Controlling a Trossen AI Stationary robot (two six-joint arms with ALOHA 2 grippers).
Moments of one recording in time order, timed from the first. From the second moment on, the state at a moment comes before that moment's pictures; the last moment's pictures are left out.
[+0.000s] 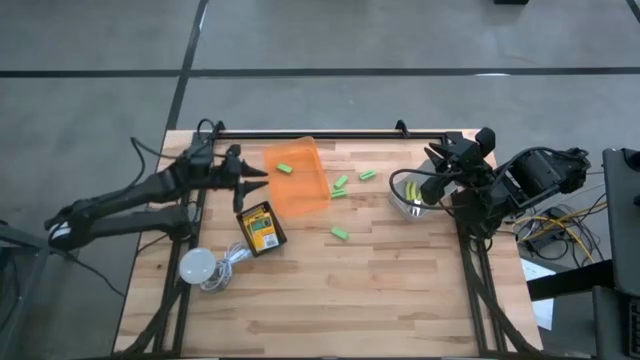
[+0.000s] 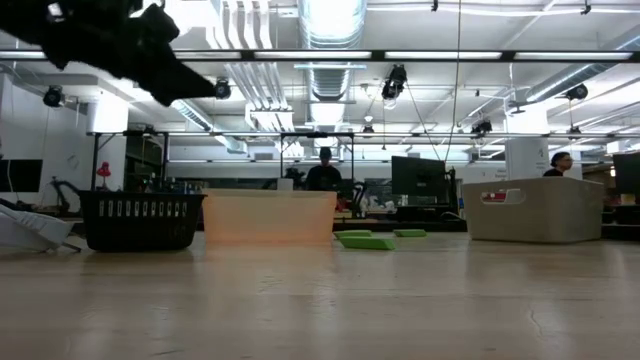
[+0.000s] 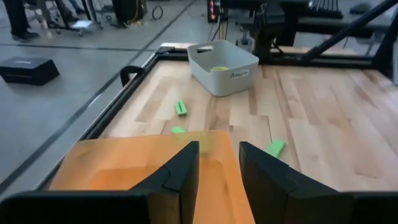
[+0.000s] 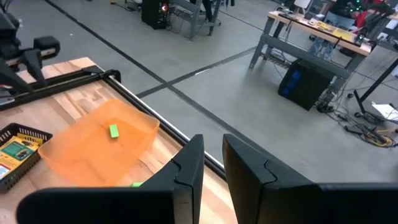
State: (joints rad) left arm 0.49 0.65 0.48 -0.09 0.30 0.13; right arm 0.44 1.26 1.75 -1.56 1.18 0.87
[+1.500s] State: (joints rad) left arm 0.49 0.14 0.01 0.05 0.24 -0.15; right arm 0.44 1.24 1.75 -1.56 1.17 0.86
